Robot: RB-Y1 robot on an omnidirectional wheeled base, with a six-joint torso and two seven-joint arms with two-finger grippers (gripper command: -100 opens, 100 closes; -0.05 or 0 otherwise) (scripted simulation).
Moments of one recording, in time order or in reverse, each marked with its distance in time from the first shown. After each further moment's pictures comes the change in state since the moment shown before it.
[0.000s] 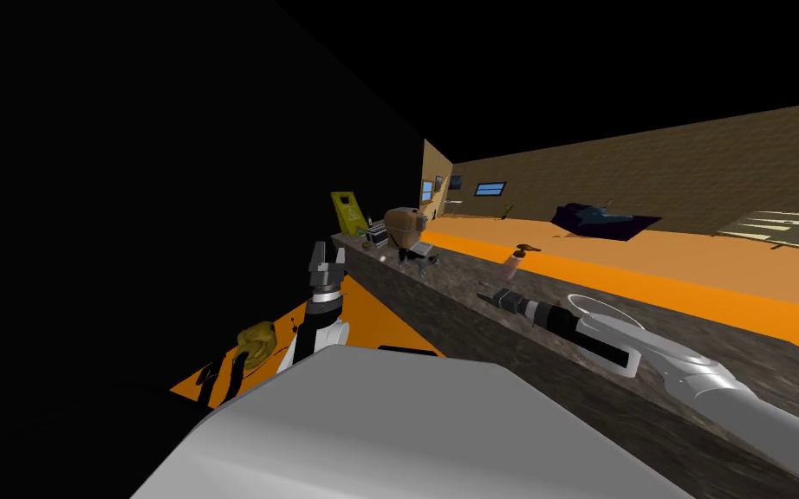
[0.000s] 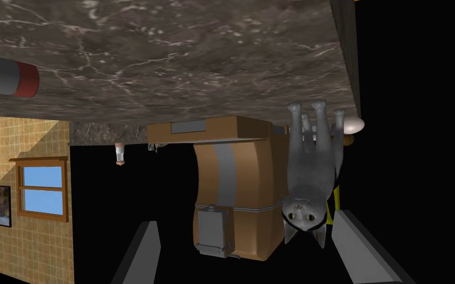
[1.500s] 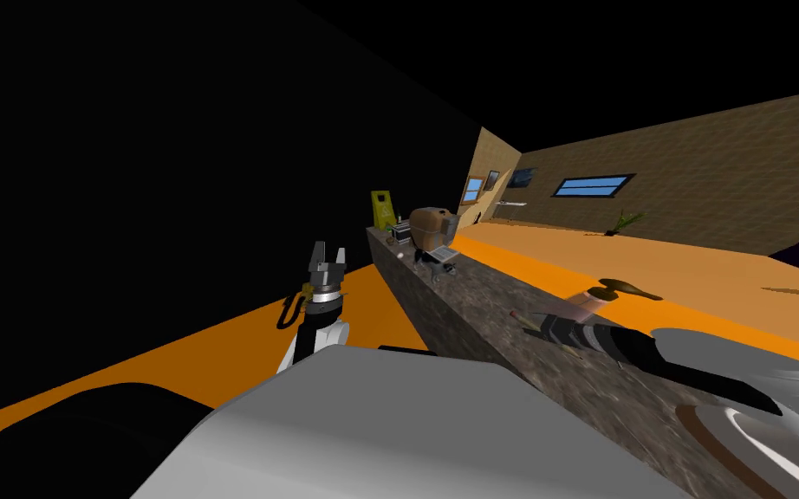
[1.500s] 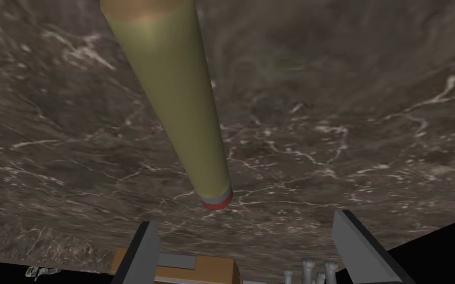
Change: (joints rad) left arm 0.000 0.000 0.000 0.000 0.000 0.000 0.000; right arm -0.025 -0.235 0.211 0.330 0.167 -0.147 -0.012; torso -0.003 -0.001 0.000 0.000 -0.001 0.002
